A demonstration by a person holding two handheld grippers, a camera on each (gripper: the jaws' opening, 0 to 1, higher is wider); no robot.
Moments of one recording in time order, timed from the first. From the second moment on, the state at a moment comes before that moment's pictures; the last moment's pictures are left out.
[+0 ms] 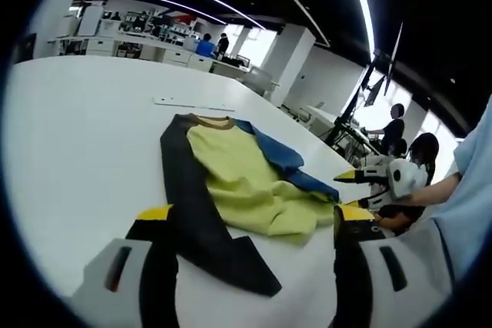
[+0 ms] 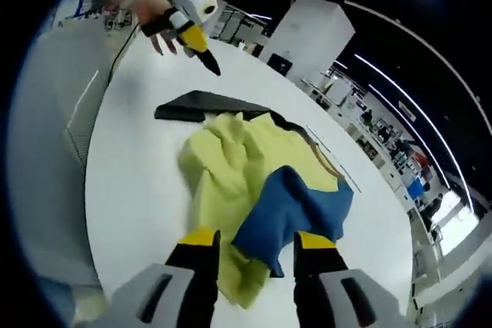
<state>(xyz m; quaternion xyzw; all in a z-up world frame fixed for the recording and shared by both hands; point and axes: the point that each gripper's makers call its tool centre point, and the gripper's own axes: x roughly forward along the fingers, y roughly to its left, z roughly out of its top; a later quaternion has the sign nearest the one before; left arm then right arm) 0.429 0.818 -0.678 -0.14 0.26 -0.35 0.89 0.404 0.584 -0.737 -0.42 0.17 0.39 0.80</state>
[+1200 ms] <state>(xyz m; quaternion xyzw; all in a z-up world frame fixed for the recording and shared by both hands) 0.428 0.818 -0.681 -0.14 0.27 -0.34 0.89 0.426 0.568 -0.704 -0.40 0.14 0.35 0.83</state>
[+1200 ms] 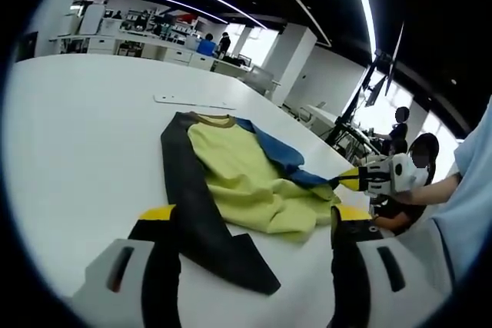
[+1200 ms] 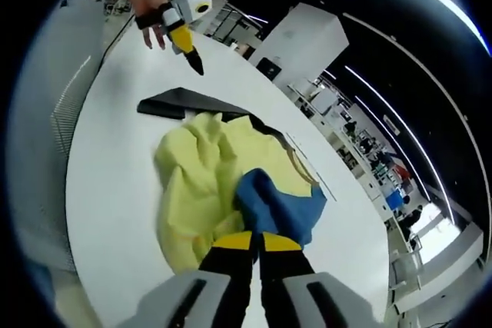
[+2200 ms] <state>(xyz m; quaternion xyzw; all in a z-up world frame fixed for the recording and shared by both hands) 0.440 0.812 -0.678 -0.14 0.26 -0.34 0.89 0.525 0.351 -0.648 -0.16 0.29 0.15 0.93</state>
